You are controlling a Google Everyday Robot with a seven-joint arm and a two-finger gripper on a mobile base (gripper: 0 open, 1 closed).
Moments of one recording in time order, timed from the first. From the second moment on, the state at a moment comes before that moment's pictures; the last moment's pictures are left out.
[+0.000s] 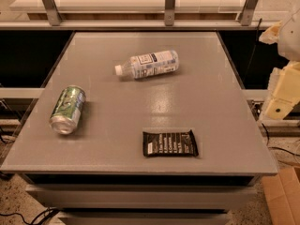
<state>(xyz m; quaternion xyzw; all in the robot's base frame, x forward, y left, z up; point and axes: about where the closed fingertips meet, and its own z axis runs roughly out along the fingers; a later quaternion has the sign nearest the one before) 0.438 -0.216 0.978 -0.60 0.78 -0.04 0.16</state>
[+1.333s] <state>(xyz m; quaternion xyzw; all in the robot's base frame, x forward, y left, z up) 0.454 -0.149 0.980 -0.59 0.80 -0.02 0.15</state>
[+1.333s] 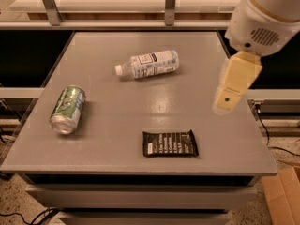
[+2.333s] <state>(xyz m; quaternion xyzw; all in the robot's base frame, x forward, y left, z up) 0.466 -0.094 0.970 -0.59 0.80 0.00 0.15</state>
